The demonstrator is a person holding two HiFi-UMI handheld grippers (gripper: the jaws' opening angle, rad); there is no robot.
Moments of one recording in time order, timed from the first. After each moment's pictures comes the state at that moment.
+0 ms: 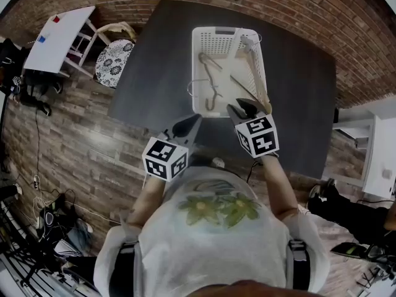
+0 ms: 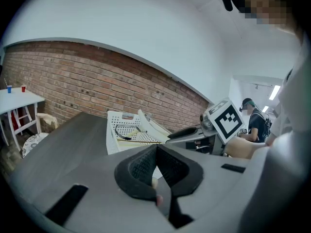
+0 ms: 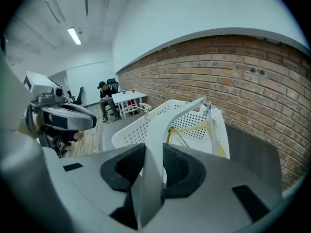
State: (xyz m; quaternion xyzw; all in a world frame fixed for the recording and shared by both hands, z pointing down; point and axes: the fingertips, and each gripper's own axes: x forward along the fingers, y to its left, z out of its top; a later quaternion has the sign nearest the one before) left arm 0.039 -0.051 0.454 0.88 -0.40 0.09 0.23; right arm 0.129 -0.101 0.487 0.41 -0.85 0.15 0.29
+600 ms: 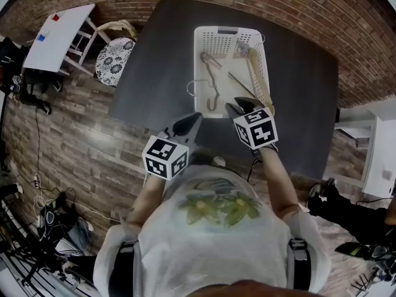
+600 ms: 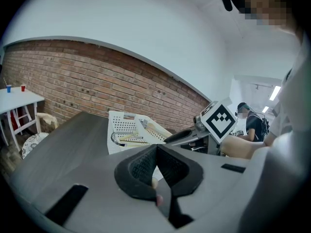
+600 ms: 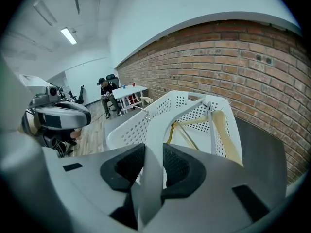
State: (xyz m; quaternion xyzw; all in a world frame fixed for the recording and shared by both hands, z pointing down) left arm 0.032 -0.062 0.455 0.88 -0.40 0.10 0.23; right arm 0.117 -0.115 0.509 0.39 -0.84 0.20 0.32
